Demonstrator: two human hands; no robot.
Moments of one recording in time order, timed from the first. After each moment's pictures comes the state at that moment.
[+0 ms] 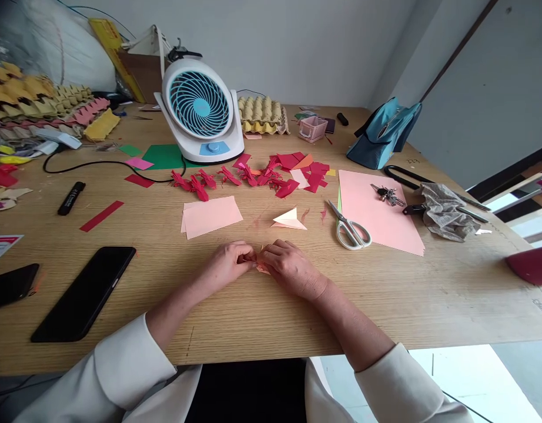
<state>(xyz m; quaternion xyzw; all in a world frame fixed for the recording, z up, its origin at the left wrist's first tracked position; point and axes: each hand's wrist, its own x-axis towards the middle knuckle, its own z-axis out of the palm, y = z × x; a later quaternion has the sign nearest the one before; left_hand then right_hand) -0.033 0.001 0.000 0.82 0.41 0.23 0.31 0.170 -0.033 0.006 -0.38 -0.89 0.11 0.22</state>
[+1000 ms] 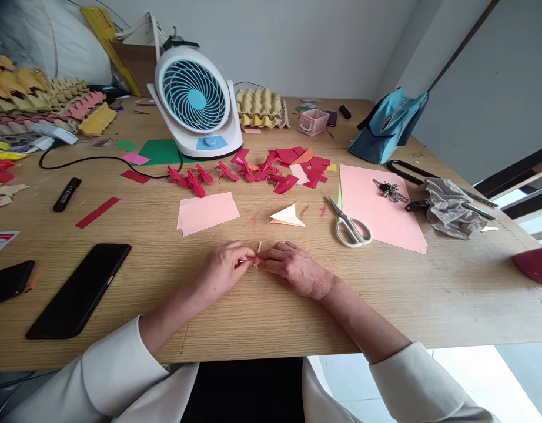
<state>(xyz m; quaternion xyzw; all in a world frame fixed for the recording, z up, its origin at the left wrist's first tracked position) -0.027 -0.017 0.001 0.85 0.43 0.23 0.19 0.194 -0.034 0.001 -0.28 -0.94 0.09 0.19</state>
